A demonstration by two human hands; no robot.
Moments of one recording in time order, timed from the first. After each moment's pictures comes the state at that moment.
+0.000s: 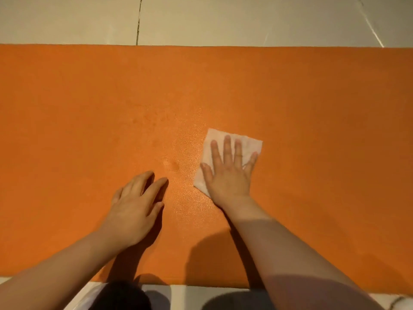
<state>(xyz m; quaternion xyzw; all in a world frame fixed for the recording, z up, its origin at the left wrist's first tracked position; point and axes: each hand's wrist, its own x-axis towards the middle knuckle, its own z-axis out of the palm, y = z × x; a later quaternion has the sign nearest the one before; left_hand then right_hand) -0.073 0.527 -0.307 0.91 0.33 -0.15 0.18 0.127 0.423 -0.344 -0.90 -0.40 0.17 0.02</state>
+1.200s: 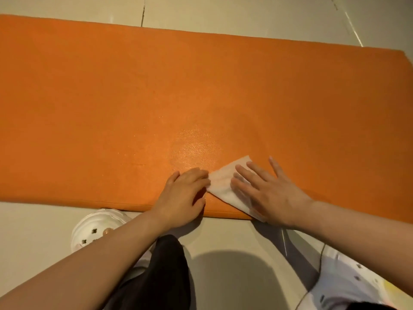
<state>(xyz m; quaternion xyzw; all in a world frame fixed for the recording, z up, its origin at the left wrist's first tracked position) -0.060 0.384 -0.307 0.93 0.20 -0.07 0.30 0.135 0.226 -0.256 -0.69 -0.70 0.11 -0.15</state>
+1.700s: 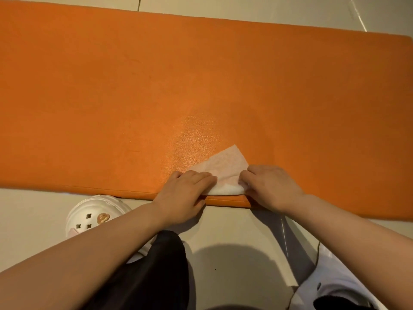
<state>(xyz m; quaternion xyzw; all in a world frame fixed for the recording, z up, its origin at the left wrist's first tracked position) -0.064 0.369 -0.307 0.96 0.13 -0.11 0.21 0.129 0.226 -0.281 -0.75 -0.65 0.16 -0.03</state>
